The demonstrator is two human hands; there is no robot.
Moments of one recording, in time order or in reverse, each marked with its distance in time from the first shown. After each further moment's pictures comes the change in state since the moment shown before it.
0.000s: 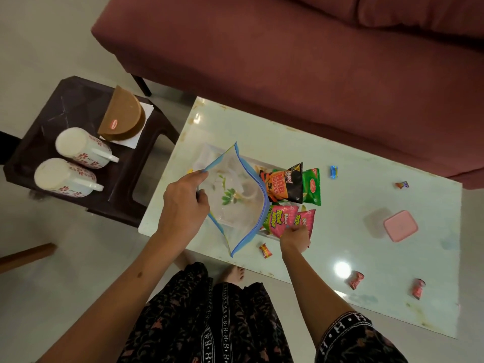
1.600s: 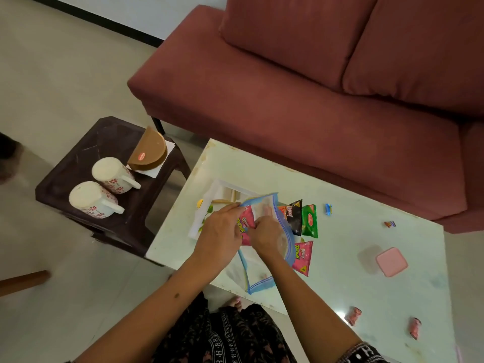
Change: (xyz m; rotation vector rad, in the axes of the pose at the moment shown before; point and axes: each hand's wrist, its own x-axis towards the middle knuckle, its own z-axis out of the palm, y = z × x) left_hand -0.029 0.029 -0.014 -0.009 -0.106 0.150; right_hand -0.124 -0.119 -0.040 -0.412 -0.377 -0.551
